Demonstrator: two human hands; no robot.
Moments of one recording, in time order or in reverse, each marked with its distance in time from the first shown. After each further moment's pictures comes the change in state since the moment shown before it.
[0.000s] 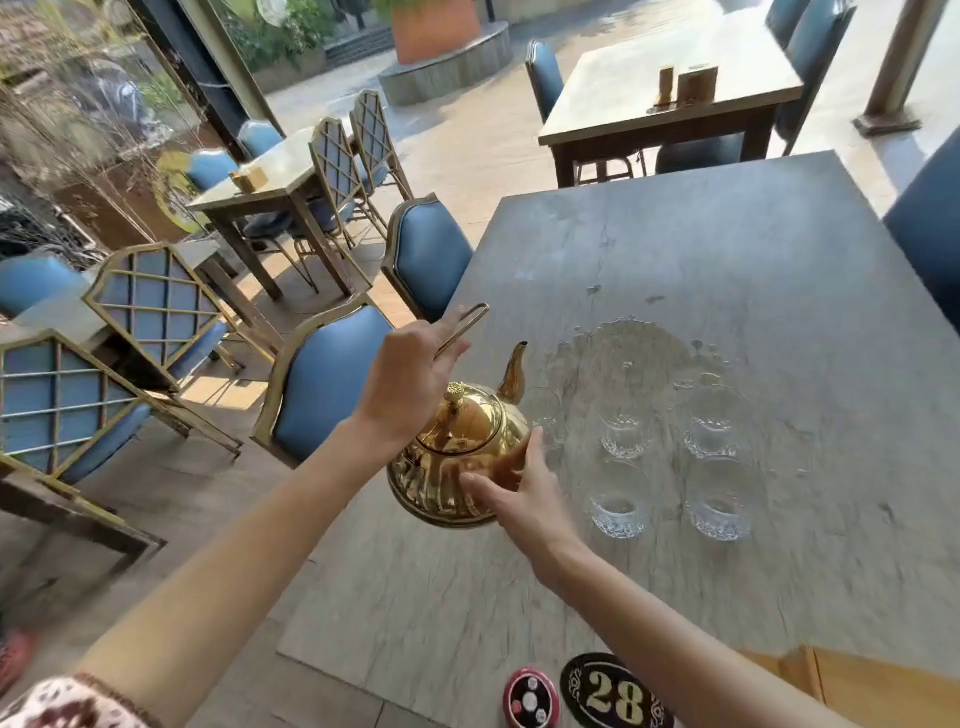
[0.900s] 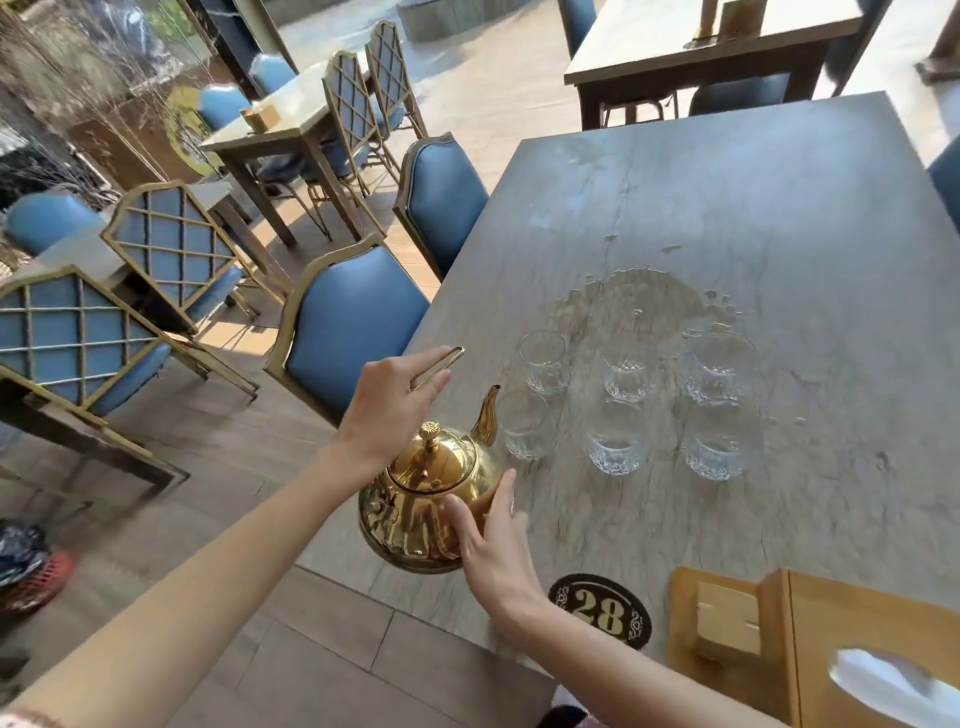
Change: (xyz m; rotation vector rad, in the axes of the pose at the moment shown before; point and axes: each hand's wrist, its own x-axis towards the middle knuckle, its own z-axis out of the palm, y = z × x) left_hand -0.089 0.020 -0.012 -0.134 -0.140 -0.280; right_hand -0.075 0.060 0.039 -0.057 -0.101 0.163
